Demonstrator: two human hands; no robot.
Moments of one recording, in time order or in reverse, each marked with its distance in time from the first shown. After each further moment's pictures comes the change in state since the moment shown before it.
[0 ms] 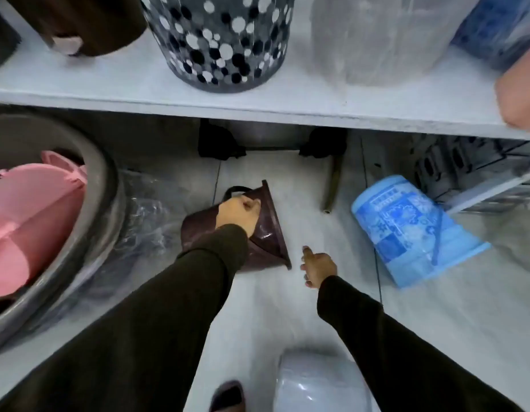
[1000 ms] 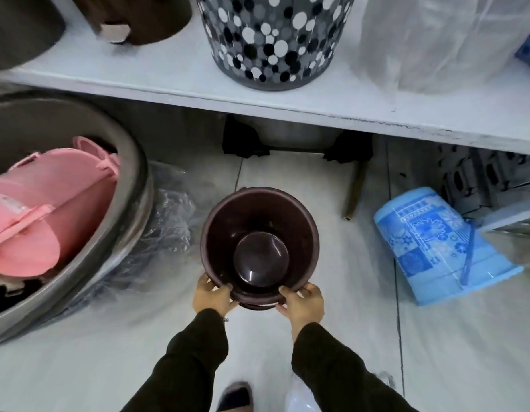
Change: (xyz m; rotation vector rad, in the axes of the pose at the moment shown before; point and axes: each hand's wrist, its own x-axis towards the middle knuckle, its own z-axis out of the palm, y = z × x) left_hand -0.052 -0.176 0.024 -0.868 0.077 -0.704; right_hand -0.046 0.054 0.088 0.622 0.052 0.059
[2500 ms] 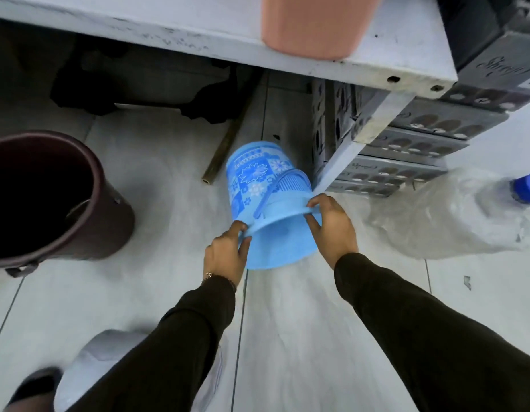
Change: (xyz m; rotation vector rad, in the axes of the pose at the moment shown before) left_hand -0.144 -0.206 0.388 0.967 -0.153 0.941; right_hand 0.222 -0.236 -0.402 -1.082 0.049 -1.098
